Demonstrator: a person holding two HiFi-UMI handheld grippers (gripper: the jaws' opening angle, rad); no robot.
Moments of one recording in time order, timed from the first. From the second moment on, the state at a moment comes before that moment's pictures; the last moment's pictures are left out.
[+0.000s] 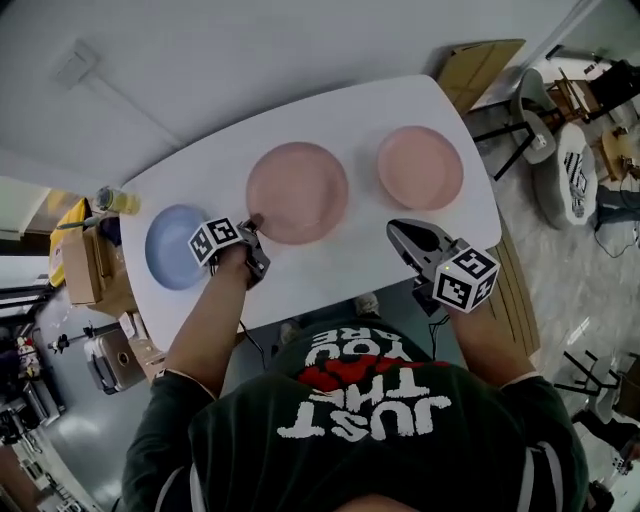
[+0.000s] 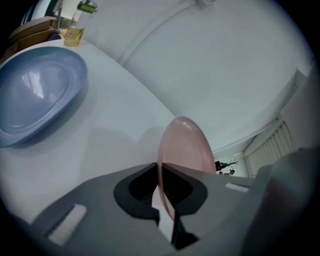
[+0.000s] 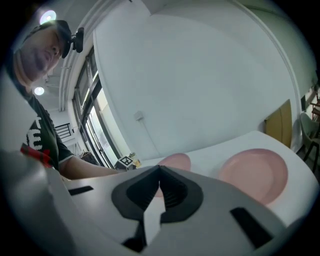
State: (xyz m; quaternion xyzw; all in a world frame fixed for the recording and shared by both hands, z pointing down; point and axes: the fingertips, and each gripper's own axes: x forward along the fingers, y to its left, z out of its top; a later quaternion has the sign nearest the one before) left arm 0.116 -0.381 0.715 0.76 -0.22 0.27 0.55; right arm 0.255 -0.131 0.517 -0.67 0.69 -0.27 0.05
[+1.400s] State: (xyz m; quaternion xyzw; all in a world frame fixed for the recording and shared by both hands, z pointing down) left arm 0.406 -0.172 0.653 0.88 0.03 0.34 0.32; right arm 0.408 0.060 0.510 -0.75 0.61 -0.25 0.09
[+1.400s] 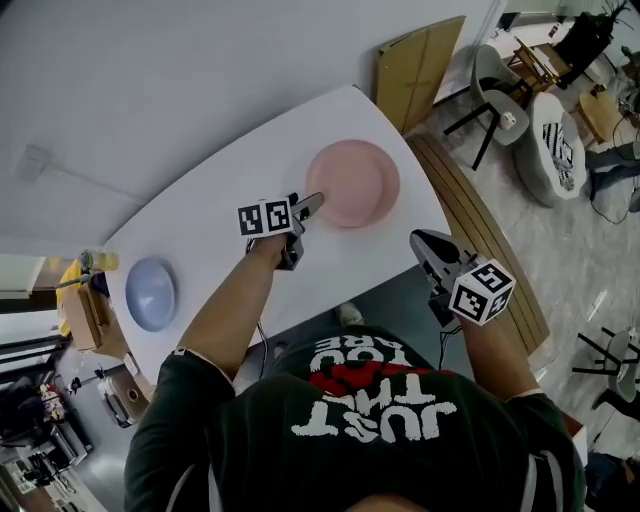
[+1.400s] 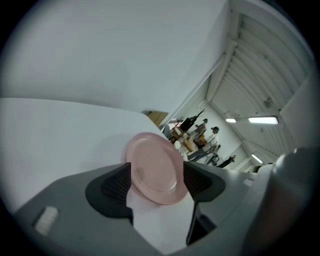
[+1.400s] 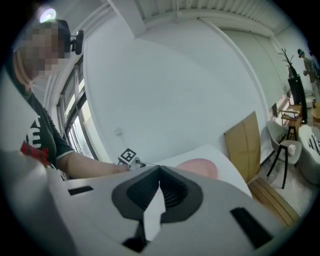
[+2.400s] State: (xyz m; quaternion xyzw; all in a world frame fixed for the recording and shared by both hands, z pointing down) left arm 0.290 -0.116 0.521 0.95 -0.03 0.05 0.30; right arm 0.490 0.029 0.436 -0.68 0.71 -0.18 0.04
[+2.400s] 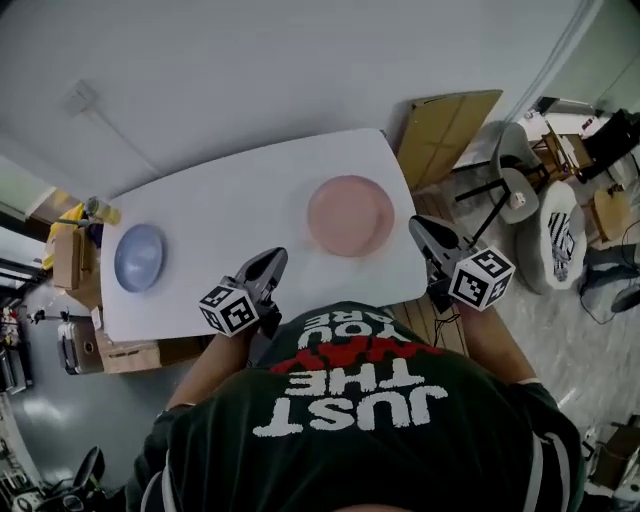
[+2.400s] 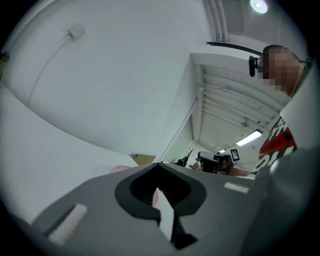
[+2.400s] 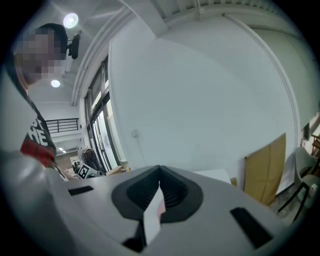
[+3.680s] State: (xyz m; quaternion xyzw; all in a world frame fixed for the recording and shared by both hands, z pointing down) left arm 0.403 -0.125 0.759 0.74 -0.28 0.24 0.57; right arm 0.538 0.052 0.487 -0.58 0.78 -0.22 -0.08
